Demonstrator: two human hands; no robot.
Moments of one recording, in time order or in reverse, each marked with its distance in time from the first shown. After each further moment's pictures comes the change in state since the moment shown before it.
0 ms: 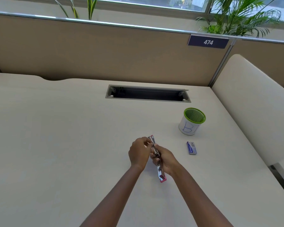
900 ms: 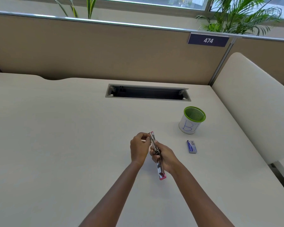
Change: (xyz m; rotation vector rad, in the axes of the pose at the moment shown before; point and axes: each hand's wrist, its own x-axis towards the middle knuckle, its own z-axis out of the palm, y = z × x) left_hand 0.009 0.006 -0.002 -0.267 0.027 -0.025; right_hand -0.010 -0.005 0.010 0.015 0.004 -0.041
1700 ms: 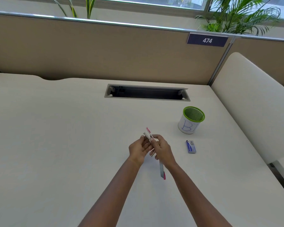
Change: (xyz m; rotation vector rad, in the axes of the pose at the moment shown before) left_hand 0.009 -0.009 0.002 -0.906 -0.156 -0.622; right_hand 0.004 -0.001 0.003 -0.900 0.156 -0.458
